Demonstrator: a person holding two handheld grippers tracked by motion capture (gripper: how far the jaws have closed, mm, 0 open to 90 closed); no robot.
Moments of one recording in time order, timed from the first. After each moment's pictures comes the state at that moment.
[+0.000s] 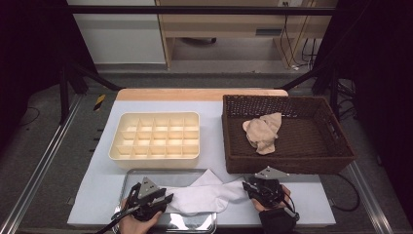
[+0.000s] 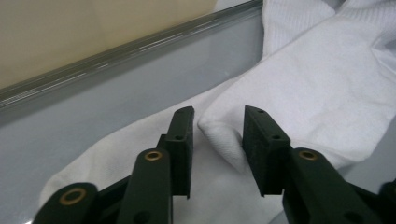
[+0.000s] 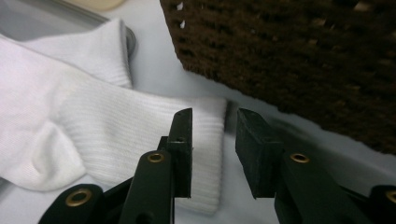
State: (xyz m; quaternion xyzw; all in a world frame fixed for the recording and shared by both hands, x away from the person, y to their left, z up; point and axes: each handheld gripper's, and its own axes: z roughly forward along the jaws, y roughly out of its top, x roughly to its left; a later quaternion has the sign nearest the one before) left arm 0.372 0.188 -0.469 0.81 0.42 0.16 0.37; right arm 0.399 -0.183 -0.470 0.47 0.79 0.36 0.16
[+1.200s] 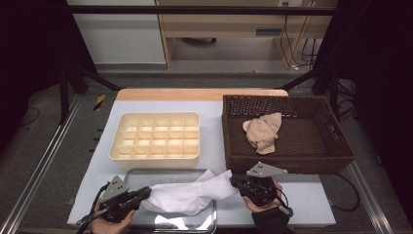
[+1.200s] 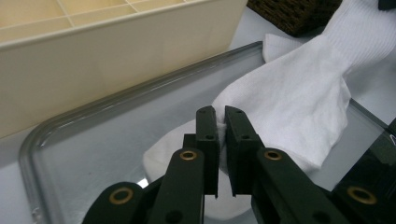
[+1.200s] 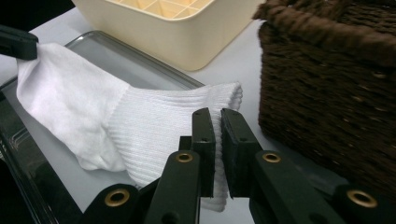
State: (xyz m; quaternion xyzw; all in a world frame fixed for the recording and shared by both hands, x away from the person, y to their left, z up) left arm 0.358 0.252 -0.436 0.78 0.41 0.17 0.44; right arm 0.389 -0.152 -0.423 0.40 0.79 0.45 0.13
